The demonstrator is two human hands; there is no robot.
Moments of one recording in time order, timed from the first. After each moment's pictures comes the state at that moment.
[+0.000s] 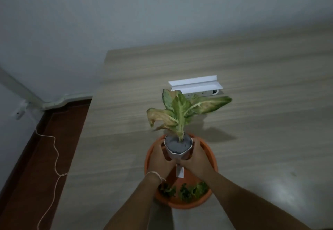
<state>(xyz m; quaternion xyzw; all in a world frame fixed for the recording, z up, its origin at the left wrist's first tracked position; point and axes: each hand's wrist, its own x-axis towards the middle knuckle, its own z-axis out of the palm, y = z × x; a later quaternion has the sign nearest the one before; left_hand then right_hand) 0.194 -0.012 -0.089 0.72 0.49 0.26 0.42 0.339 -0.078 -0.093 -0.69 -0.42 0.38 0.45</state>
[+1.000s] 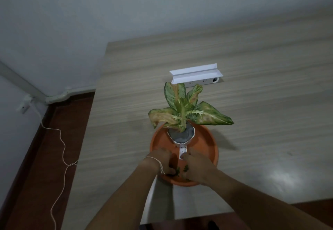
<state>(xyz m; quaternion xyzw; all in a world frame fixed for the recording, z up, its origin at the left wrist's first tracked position) 0.157 -0.025 -0.069 0.87 0.36 -0.24 0.24 0.310 -0.130 -0.096 -0.71 -0.65 0.26 0.03</state>
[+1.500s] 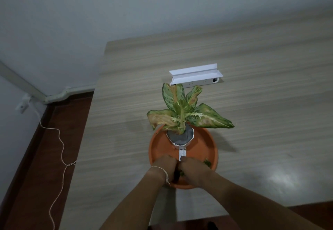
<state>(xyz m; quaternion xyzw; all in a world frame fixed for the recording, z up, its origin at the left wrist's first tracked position) 0.179 -0.050 -0.083 0.88 0.35 -0.25 0.21 0.300 -0.120 -0.096 -0.63 -0.71 0.31 -0.05</state>
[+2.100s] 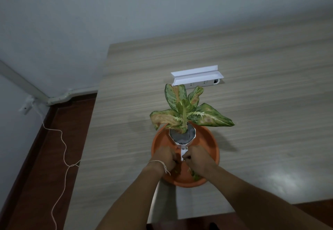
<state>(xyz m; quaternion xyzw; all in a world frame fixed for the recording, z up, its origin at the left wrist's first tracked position) 0.166 -0.037 -0.062 0.84 0.43 -0.09 0.30 0.316 -0.112 -0.089 -0.71 -0.64 0.25 0.14</state>
